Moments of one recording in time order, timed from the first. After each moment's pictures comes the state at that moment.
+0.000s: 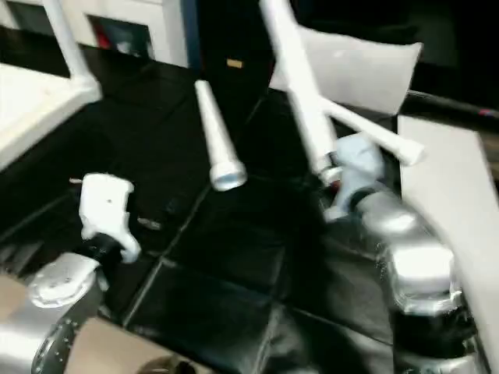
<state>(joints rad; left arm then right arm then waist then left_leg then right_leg) -0.01 0.21 -0.10 -0.58 -0.18 0.70 -0.18 -0.38 -0.48 -0.04 -0.19 0.10 0.91 0.25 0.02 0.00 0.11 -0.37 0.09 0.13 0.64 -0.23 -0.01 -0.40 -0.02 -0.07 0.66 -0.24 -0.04</state>
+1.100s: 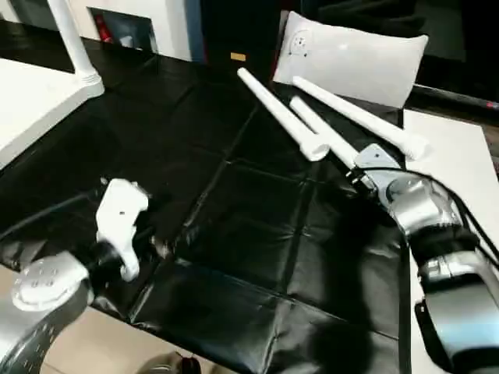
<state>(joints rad) -0.01 0.36 -0.13 -0.70 -0.30 0.81 -0.36 -0.82 -0.63 0.33 0.87 -0.23 0.47 0.49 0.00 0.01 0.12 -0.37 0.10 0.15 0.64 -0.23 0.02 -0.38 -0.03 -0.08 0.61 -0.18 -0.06</state>
